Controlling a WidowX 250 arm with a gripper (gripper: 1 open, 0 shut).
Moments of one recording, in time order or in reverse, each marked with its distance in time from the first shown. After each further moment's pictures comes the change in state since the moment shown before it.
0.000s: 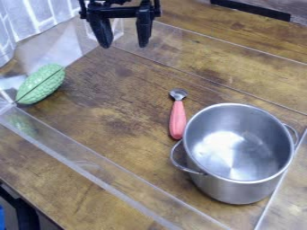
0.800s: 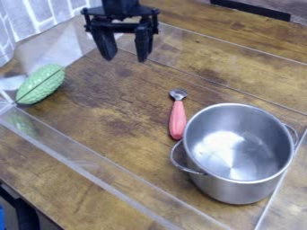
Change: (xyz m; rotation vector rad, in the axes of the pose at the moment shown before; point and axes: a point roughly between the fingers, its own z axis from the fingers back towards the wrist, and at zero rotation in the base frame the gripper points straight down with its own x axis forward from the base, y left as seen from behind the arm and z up) arm -0.006 0.001 -0.024 -0.032 0.033 -0.160
